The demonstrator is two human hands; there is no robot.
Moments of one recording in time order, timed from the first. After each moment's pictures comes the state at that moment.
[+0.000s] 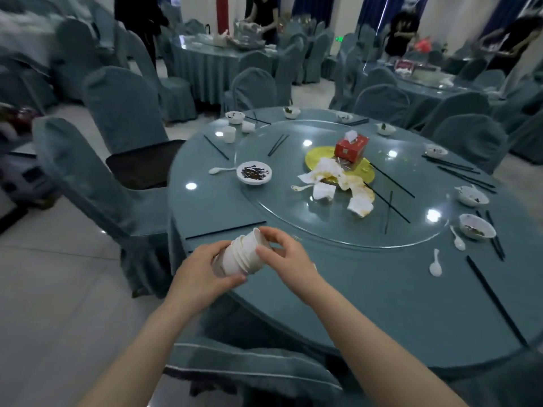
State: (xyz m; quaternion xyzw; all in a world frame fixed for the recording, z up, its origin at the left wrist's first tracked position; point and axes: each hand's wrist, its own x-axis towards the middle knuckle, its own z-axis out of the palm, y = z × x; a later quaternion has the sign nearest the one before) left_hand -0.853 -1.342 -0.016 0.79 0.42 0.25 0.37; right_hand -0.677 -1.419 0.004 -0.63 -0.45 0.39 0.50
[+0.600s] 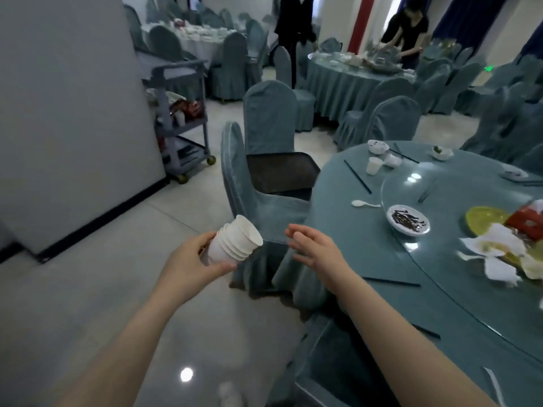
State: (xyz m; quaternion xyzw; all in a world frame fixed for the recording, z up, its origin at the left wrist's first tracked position) left_hand -1.166 -1.195 0.002 0.66 0.58 0.35 0.33; right_hand -0.906 -1.175 -0.006 -0.55 -0.48 0.53 0.43
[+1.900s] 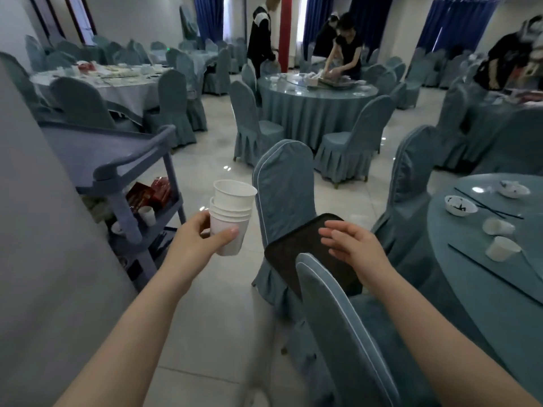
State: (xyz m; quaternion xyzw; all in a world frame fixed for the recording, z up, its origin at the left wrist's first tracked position) left_hand -1.391 -0.395 0.069 0.65 0.42 0.39 0.49; right_hand -1.113 -0.488 0.033 -0.62 -0.35 0.38 0.59
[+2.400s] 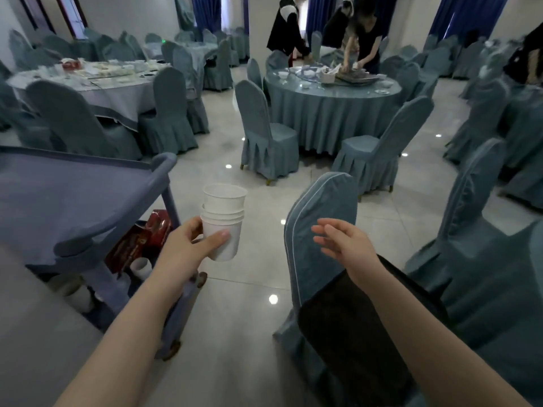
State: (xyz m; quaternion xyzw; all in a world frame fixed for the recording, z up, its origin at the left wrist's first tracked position) left_hand -1.364 -0.026 0.054 0.64 0.42 0.38 0.52; right_hand -1.088 -0.113 0.019 -0.63 -0.34 0.39 0.58
